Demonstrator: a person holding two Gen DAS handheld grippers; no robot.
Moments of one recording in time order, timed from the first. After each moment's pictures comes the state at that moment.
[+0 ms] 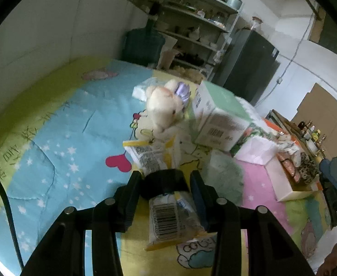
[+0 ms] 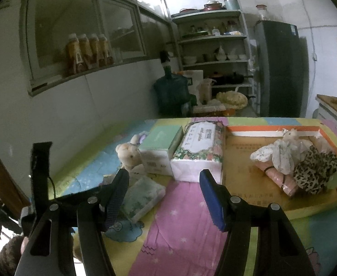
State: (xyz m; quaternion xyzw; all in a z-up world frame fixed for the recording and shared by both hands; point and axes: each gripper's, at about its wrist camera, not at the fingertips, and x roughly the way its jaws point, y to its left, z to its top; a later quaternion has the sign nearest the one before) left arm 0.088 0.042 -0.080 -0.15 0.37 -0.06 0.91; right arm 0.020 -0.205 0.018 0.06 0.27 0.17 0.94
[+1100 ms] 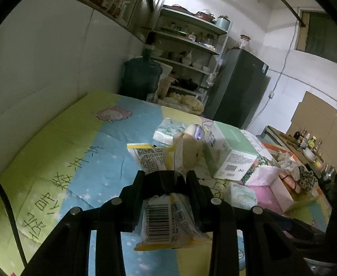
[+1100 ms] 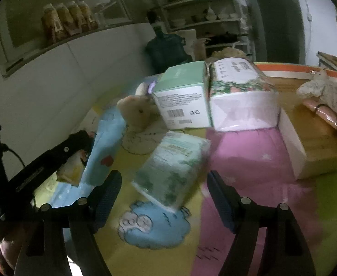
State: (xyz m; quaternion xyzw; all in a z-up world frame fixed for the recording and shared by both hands) left arm 0.089 0.094 -0.054 -0.13 0.29 -0.08 0.95; right arm 0.061 -0.124 -0.051 0.10 0.38 0.14 0.91
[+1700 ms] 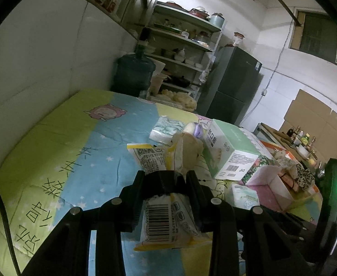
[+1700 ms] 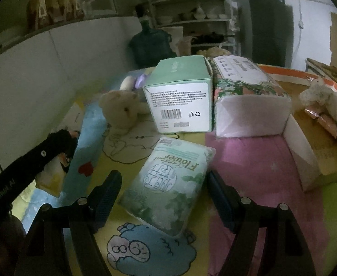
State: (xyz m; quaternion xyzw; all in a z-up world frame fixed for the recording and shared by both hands) left arm 0.099 0.099 -0.063 -0.13 0.30 -0.11 0.94; right arm 0.088 -0.100 -0.065 0.06 0.40 0.08 0.91
